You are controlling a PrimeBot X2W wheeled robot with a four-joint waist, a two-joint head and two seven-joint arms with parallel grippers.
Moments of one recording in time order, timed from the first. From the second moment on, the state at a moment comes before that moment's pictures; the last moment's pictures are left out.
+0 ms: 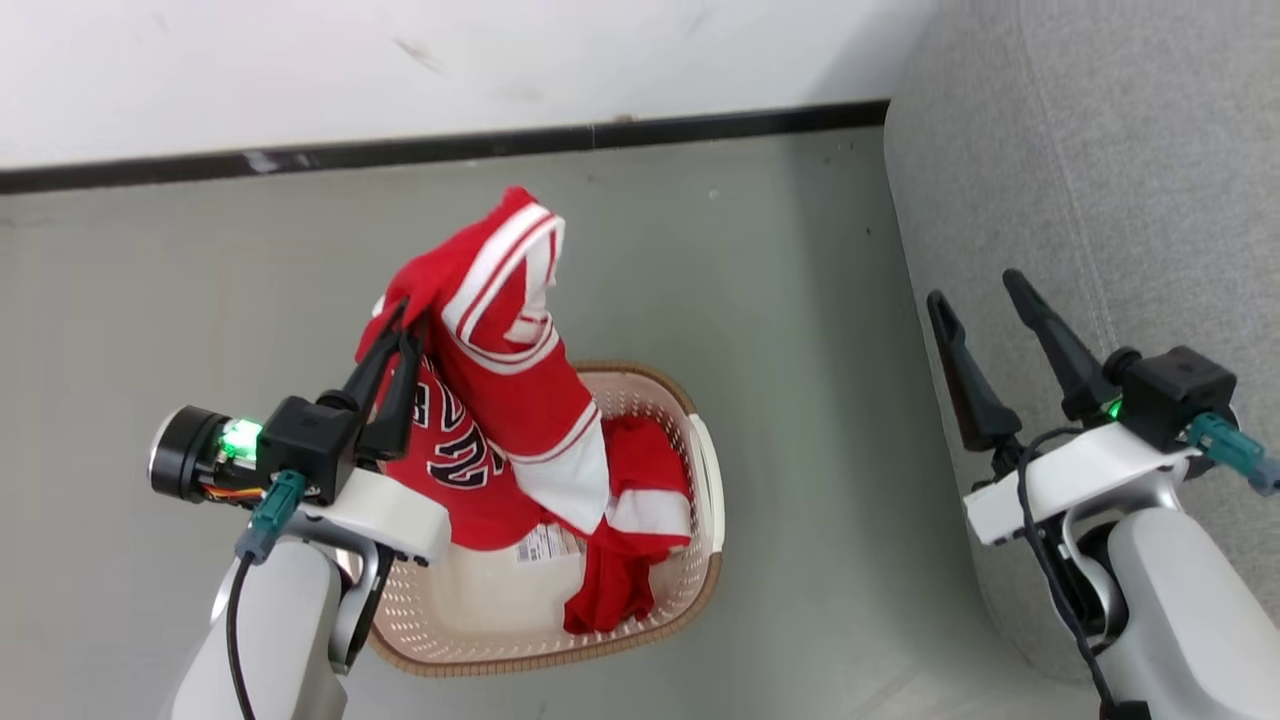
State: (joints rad) left arm -0.42 0.10 -0.25 0.26 -0.14 0.01 -0.25; right arm -0.34 -0.13 0.13 0.19 0.20 0.13 -0.26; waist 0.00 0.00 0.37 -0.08
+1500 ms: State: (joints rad) left arm -0.43 0.06 -0.46 0.12 -0.22 -0.10 -0.05; right arm -0.28 -0.23 0.77 0.36 0.45 0.13 -0.26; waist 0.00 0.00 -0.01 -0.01
